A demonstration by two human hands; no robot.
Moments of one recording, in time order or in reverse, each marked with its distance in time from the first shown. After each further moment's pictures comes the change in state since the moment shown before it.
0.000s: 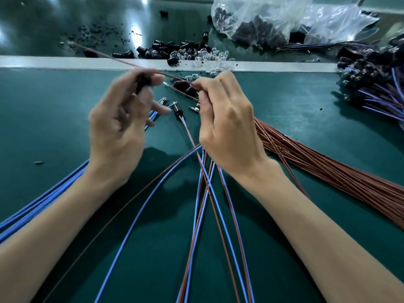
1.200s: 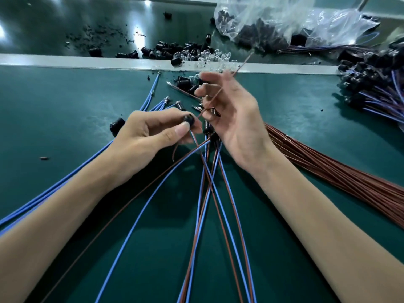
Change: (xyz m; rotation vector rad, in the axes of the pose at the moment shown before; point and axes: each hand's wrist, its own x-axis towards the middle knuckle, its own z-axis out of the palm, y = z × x) left_hand -0.006 0.017 -0.001 -0.321 -0.453 -0.471; right_hand 0.006 0.012 -0.003 1.236 -0.150 0.720
